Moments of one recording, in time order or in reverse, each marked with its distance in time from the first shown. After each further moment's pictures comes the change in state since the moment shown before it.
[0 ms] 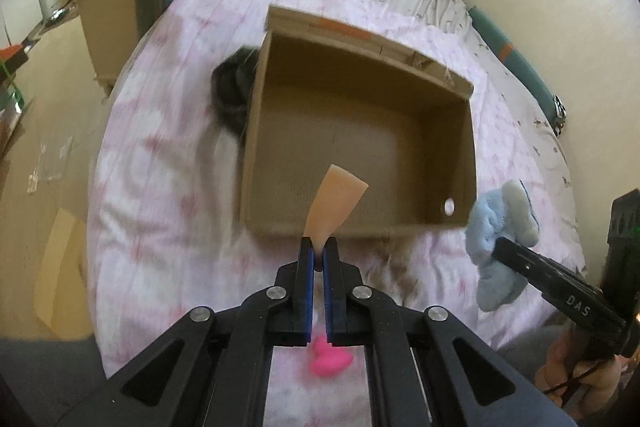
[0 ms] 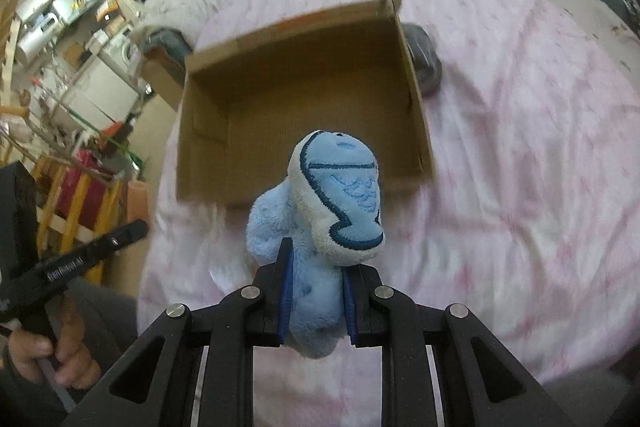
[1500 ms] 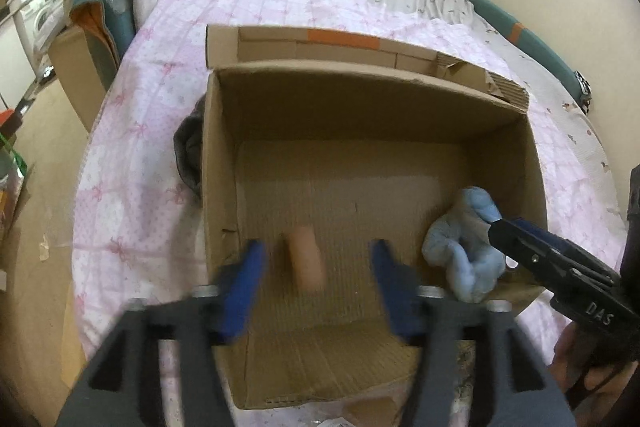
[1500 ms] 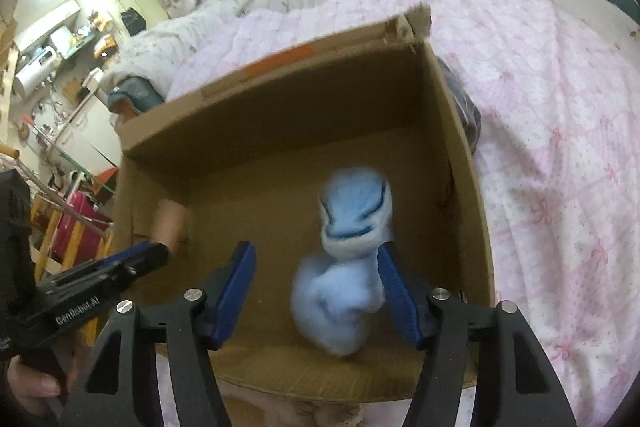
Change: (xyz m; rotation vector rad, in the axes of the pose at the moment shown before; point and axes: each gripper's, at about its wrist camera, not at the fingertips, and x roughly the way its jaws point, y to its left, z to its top) left arm 0.100 -0.011 0.059 0.150 -0.066 0.083; right arm 0.103 -0.022 0.066 0.019 -0.145 0.015
